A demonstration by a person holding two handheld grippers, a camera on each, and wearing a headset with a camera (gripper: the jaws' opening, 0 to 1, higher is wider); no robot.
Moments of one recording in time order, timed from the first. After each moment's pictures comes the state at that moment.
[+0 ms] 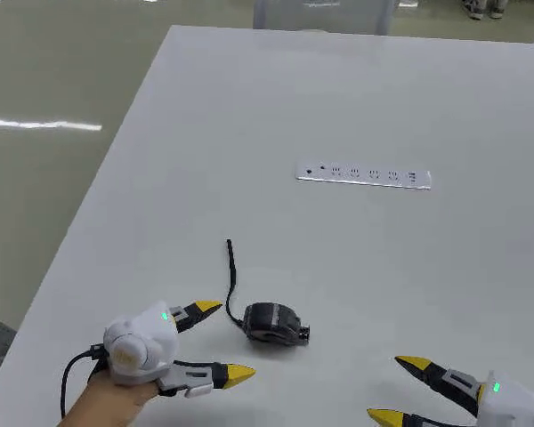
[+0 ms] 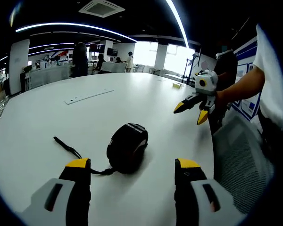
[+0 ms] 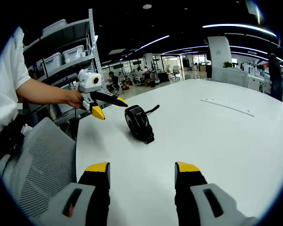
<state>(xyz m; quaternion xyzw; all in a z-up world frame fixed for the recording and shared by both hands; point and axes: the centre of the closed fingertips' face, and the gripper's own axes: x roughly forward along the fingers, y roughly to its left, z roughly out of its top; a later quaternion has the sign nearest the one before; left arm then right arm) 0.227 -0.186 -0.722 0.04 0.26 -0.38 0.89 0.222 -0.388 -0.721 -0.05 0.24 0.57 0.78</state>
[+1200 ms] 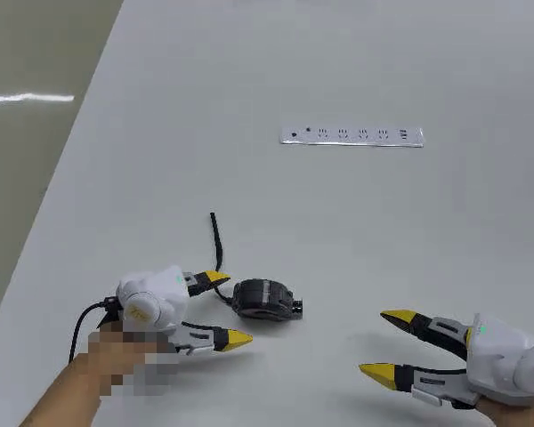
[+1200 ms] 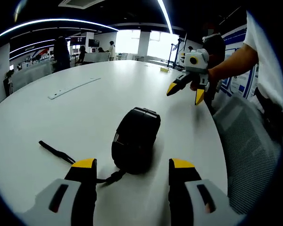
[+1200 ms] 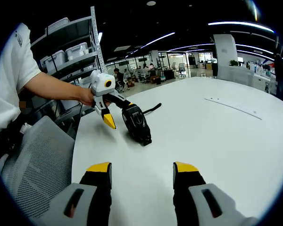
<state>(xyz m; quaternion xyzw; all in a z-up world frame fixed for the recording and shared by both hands) 0.254 -0.194 -0.763 0.09 0.29 -0.44 0.84 0.243 -0.377 -0.730 -0.06 0.25 0.59 0.76</state>
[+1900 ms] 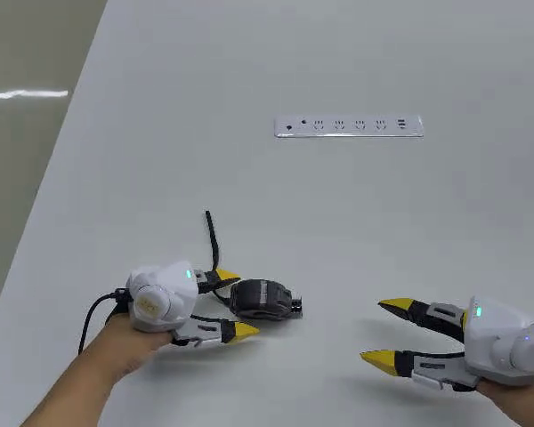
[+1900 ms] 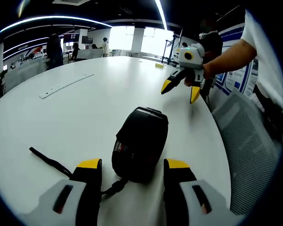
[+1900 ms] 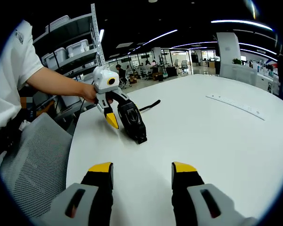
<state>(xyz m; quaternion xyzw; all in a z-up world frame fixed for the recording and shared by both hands) 0.267 -0.209 -0.775 0.09 0.30 -0.47 0.82 0.257 -0.375 -0.741 -0.08 0.26 0.60 0.75</state>
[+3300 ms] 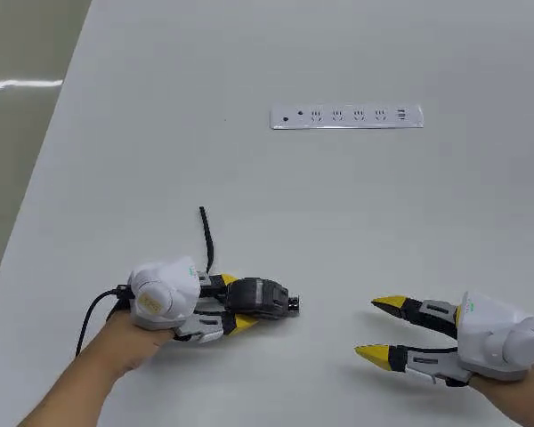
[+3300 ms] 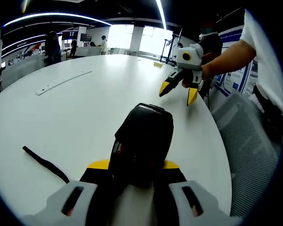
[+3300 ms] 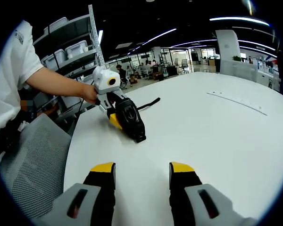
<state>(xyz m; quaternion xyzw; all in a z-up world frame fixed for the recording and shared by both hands) 0.267 -0.215 -0.783 0.09 0.31 -0.48 0.82 0.259 -0.369 -0.752 -0.07 0.26 0.61 0.75</state>
